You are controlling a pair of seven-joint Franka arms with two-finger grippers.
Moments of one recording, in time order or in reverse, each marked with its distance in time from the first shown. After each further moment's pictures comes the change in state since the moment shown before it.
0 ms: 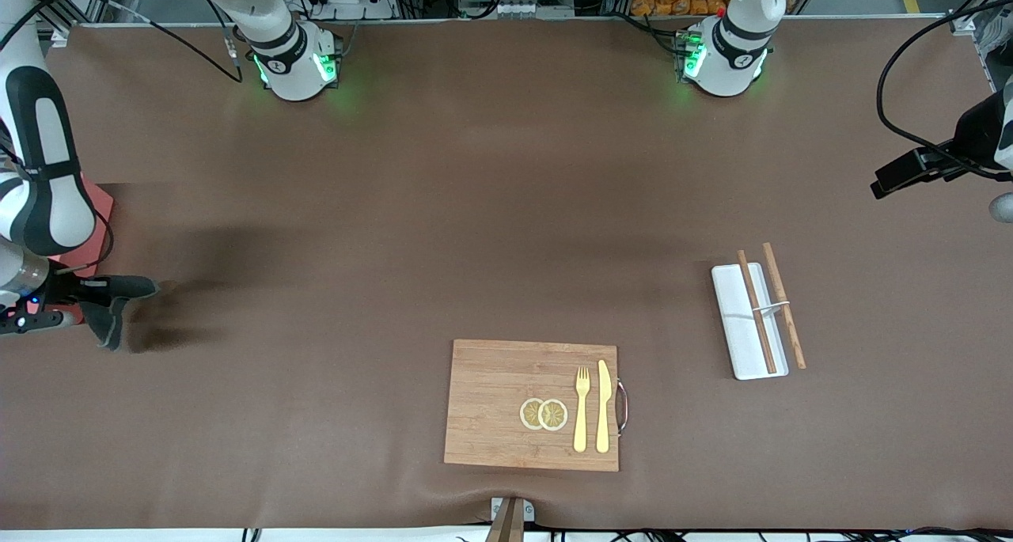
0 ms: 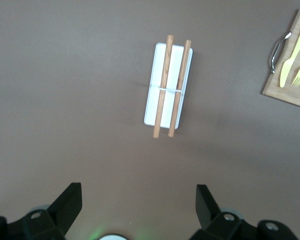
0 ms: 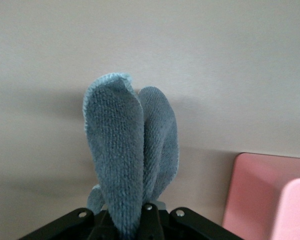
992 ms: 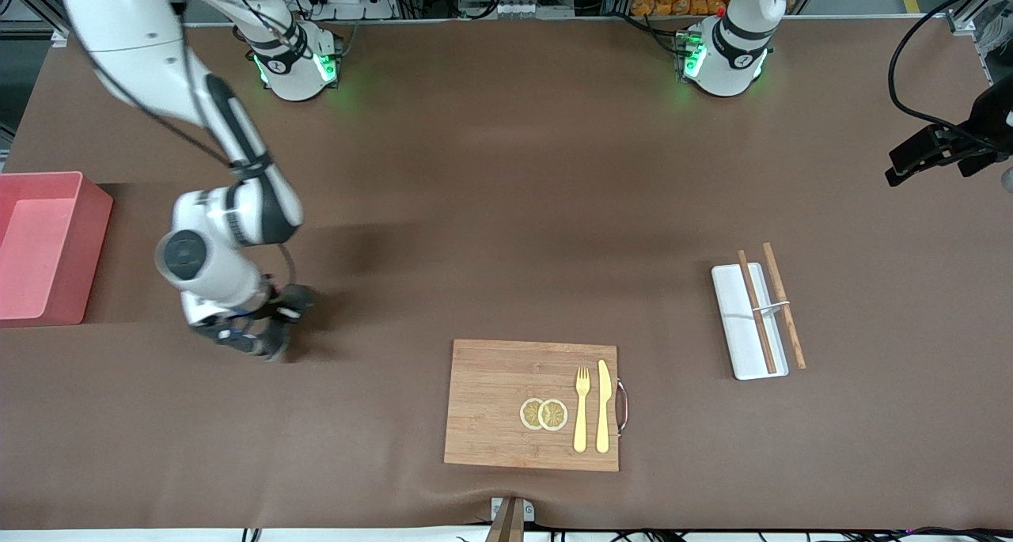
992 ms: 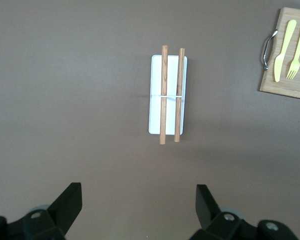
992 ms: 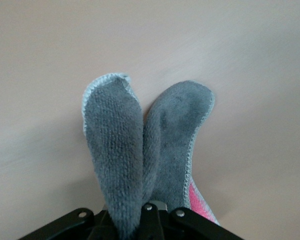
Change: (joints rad) left arm -0.011 -0.072 0.032 -0.066 0.000 0.057 0.136; right arm 0.535 0.025 0.040 -0.149 -0.008 0.213 1.130
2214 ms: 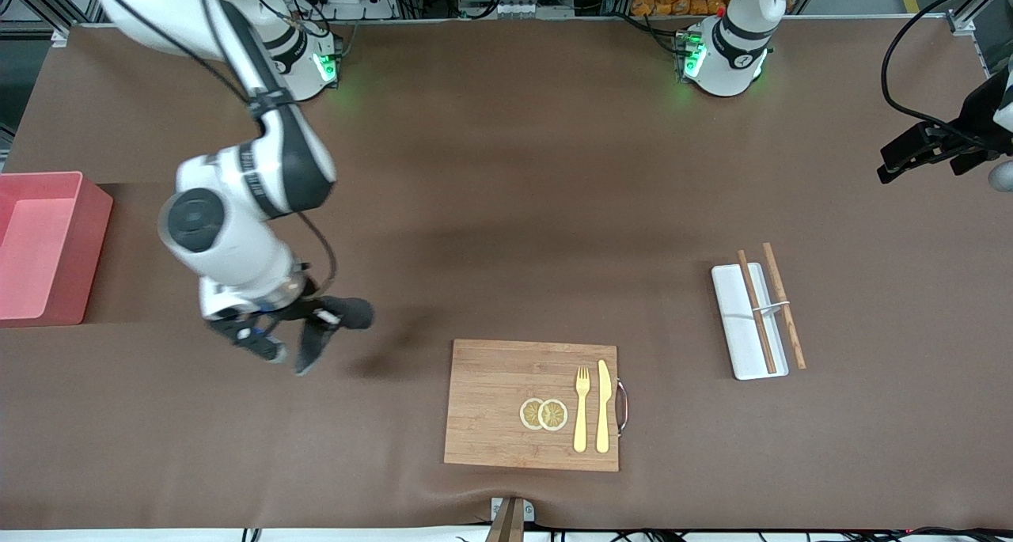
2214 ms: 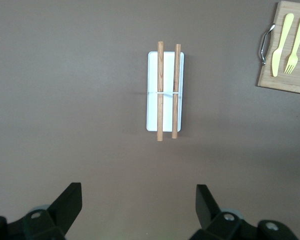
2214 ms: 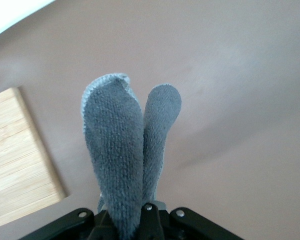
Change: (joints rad) left arm -0.003 -0.001 -0.012 -0.004 0.000 -0.010 0.000; right arm 0.027 -0.091 0.012 0.356 0.061 -0.374 -0.001
